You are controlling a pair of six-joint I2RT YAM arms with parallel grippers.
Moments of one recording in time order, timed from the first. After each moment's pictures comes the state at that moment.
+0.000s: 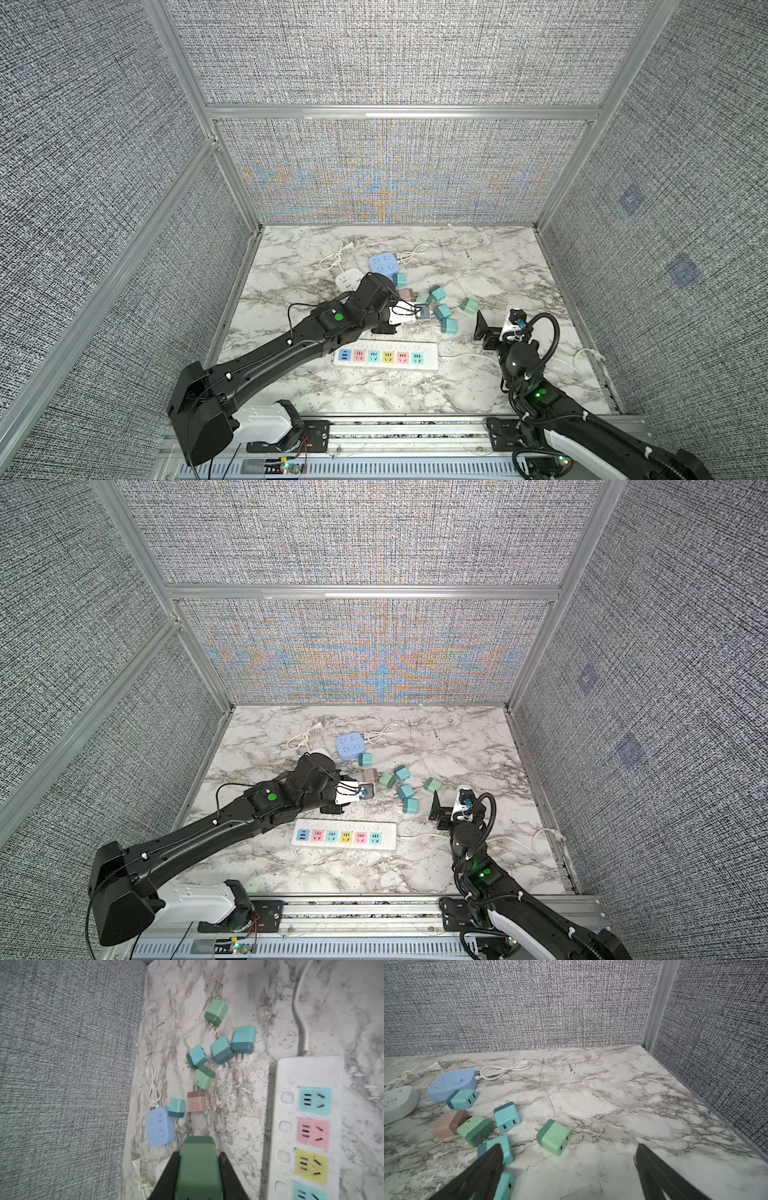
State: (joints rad) left arm -0.91 1.29 1.05 -0.47 -0.03 0.83; right arm 0.56 0.68 0.02 0.52 0.60 0.15
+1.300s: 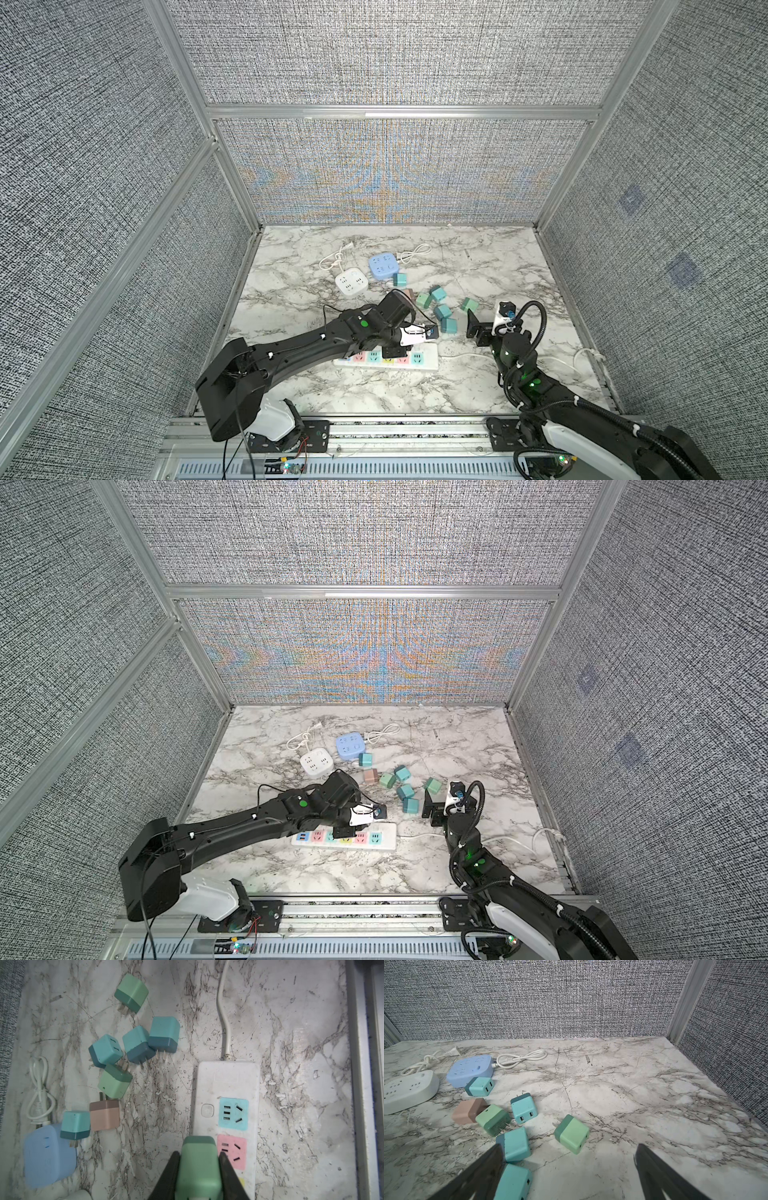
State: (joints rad) left arm -0.98 1.47 0.99 -0.49 0.13 0.63; right arm 0.56 0.83 0.09 0.53 0.49 0.17
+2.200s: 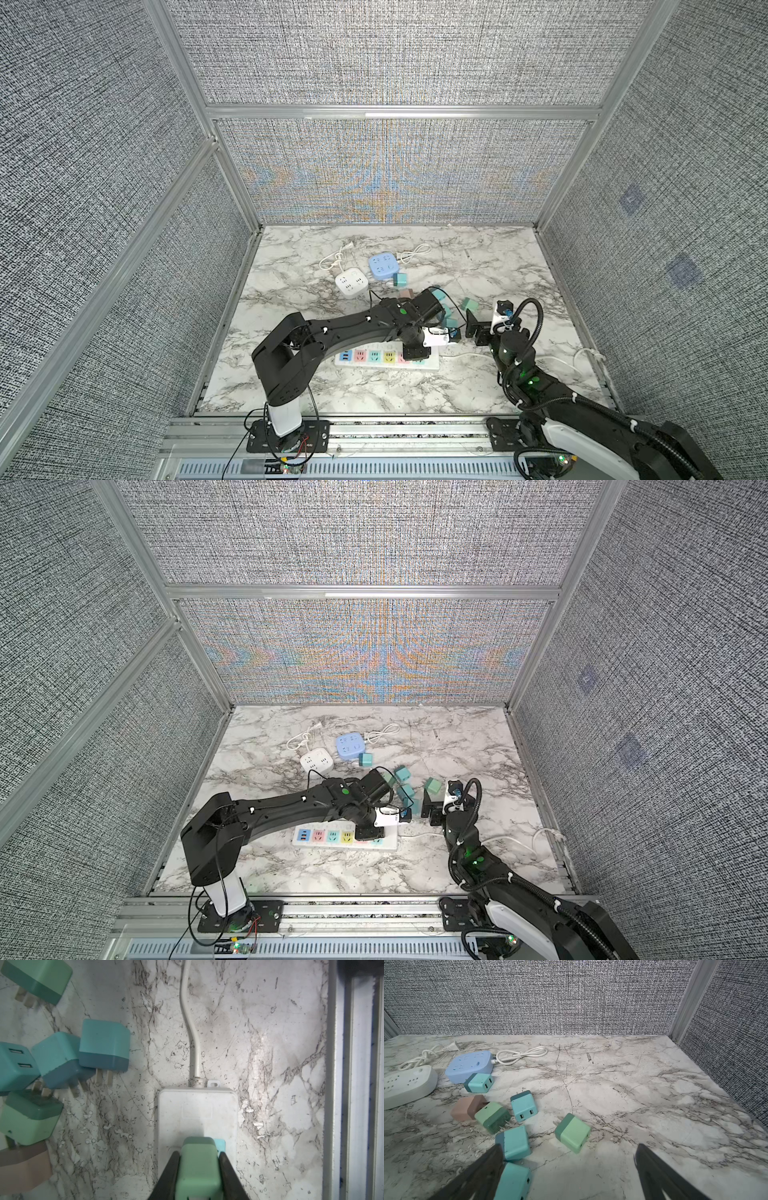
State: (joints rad) left arm -1.04 1.79 1.27 -0.68 0.21 0.57; right arm 0.56 0.86 0.10 0.53 0.48 0.16
